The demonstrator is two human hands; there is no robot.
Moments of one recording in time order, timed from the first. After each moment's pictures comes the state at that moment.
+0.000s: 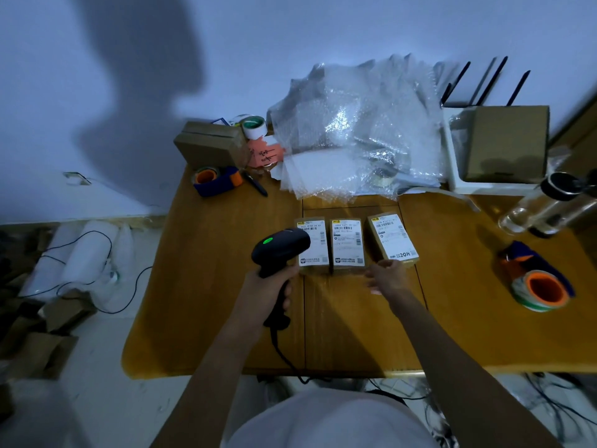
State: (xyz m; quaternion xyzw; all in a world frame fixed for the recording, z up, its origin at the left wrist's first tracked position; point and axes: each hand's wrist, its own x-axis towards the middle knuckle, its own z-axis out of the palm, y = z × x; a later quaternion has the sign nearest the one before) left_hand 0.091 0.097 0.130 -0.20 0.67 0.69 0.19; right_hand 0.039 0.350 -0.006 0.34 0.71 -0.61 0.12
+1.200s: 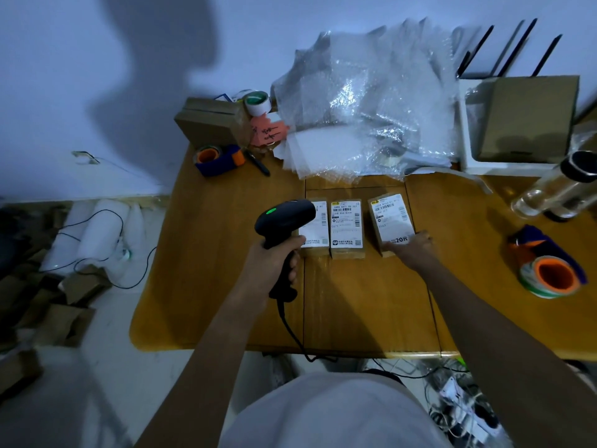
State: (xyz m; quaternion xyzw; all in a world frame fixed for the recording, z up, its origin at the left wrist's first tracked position) left_hand 0.080 0.118 0.141 -0.21 0.66 0.70 0.19; right_hand 0.006 0.413 -0.021 0.32 0.86 -0.35 0.19
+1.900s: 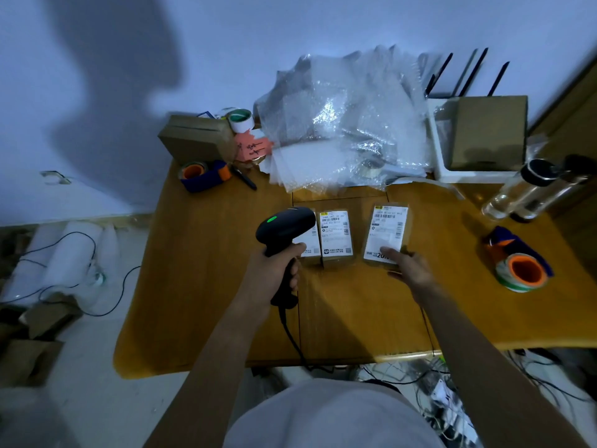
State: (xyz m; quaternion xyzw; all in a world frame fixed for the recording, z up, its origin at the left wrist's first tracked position) left_hand 0.079 0.114 0.141 -0.17 0.65 0.71 0.21; right_hand 0.058 0.401 0.020 0.32 0.67 -0.66 0.11
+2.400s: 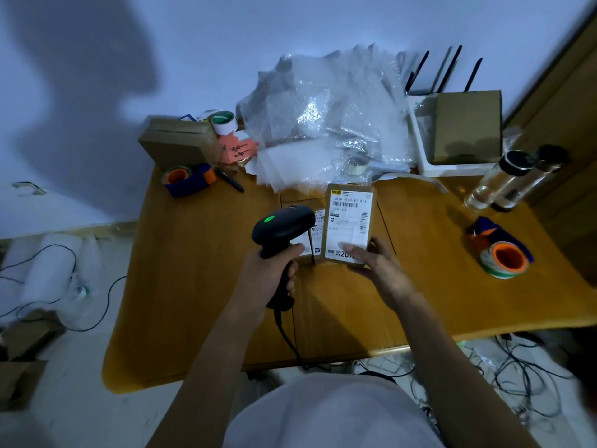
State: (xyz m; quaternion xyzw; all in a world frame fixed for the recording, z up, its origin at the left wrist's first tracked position) left_hand 0.083 0.117 0.151 -0.12 0.66 0.71 0.22; right_hand 0.084 0.342 0.068 0.21 0.62 -0.75 0.09
